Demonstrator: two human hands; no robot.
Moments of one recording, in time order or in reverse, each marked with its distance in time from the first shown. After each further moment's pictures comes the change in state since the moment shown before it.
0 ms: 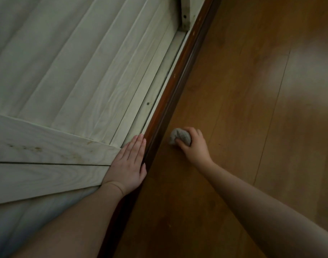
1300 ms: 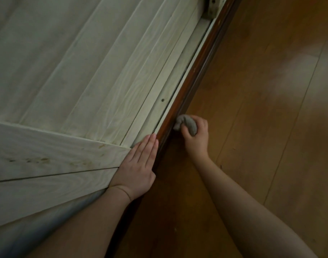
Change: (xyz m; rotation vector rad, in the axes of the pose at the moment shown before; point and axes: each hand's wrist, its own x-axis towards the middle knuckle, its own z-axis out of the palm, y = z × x) left_hand -0.004 -0.001 -0.001 0.020 0.020 0.036; right_hand 0.031 -0.024 0.044 0.236 0.211 -0.069
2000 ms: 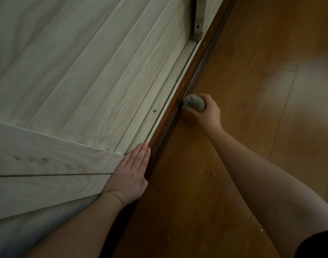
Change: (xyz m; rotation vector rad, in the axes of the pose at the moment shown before) left_hand 0.004 -0.001 -0.007 -0.023 -0.040 0.000; right_hand 0.100 -0.035 -0.066 -0.256 -0.040 -0.087
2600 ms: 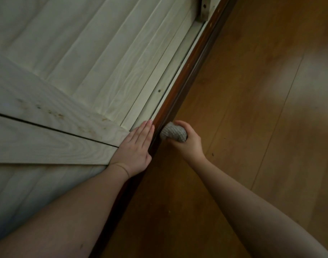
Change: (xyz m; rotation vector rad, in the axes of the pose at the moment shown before) left_hand -0.003 0.003 0.006 0.077 -0.022 -0.032; right_hand -0.153 0.008 0.054 0.204 -0.192 0.031
